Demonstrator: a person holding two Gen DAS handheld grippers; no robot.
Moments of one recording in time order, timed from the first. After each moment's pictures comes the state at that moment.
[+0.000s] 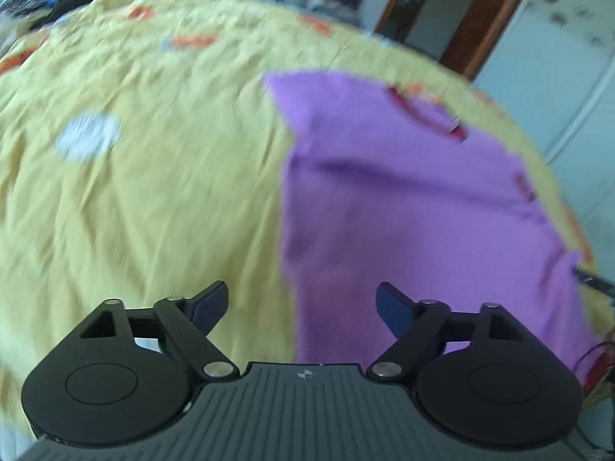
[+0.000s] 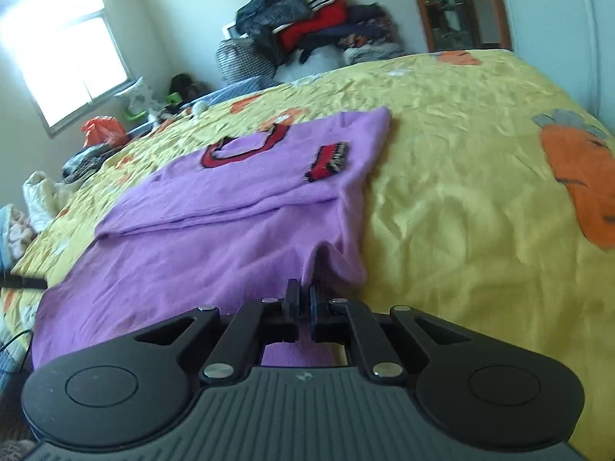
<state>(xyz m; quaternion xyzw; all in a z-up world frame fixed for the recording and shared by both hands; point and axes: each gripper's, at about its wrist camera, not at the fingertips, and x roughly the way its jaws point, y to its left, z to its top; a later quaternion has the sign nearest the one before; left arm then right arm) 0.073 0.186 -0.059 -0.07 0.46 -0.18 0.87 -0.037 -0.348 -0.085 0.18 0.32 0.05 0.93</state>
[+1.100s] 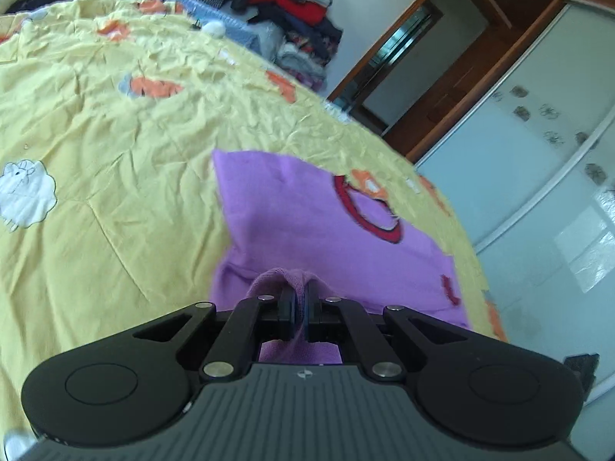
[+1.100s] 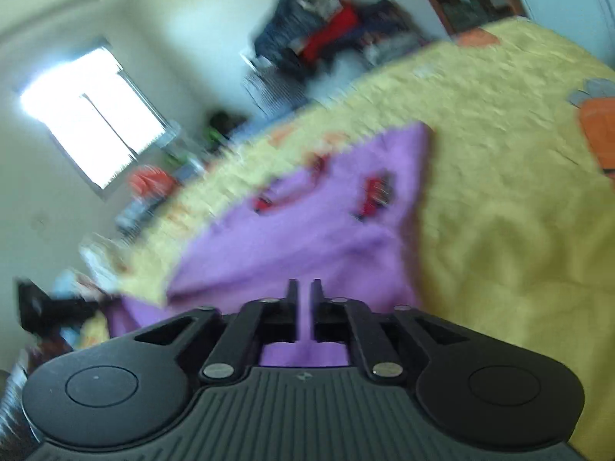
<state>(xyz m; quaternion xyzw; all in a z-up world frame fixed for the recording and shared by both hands) 0.134 0.195 -0.024 -0.21 0.40 -0.26 0.85 -0.017 -0.367 -0.063 0.26 0.33 0.08 0.91</state>
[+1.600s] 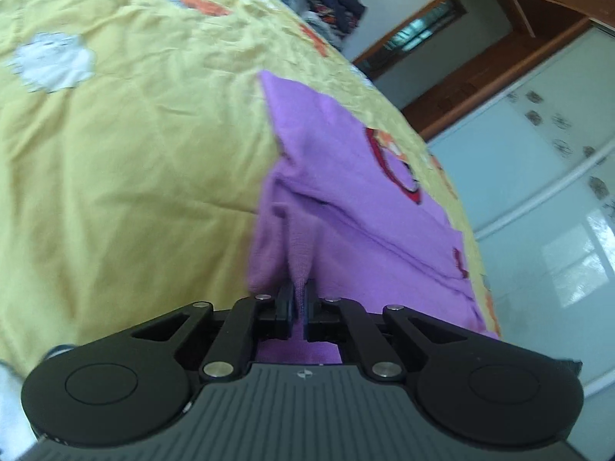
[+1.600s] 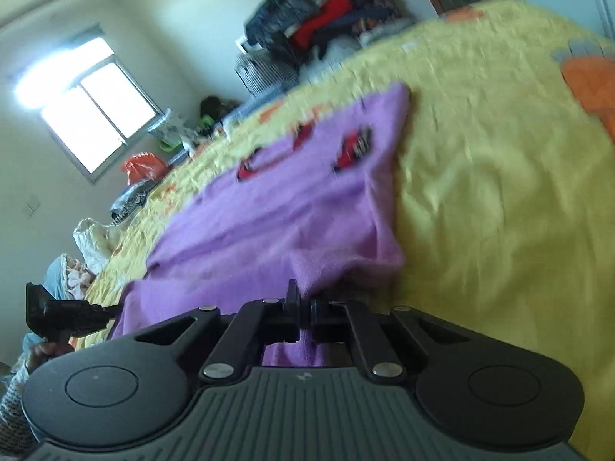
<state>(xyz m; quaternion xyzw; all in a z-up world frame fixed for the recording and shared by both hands) 0.113 0.216 -0.086 -0.27 0.44 -0.26 0.82 -0.023 -0.355 -0.080 0.24 0.30 0.11 0.91</state>
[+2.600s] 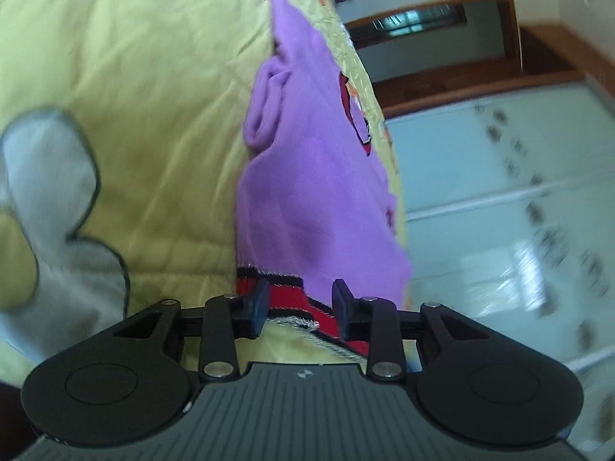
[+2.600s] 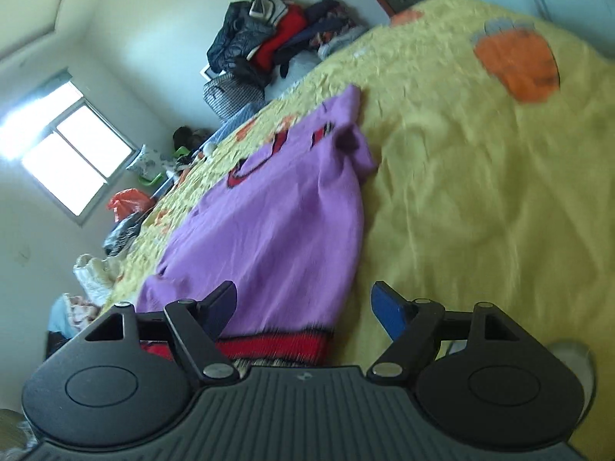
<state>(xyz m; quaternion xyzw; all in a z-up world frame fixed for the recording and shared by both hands) 0.066 0.232 -0.126 -0.42 0.49 -0.31 0.70 -0.115 -0.360 -0.080 0.34 0.30 0.07 0.89</state>
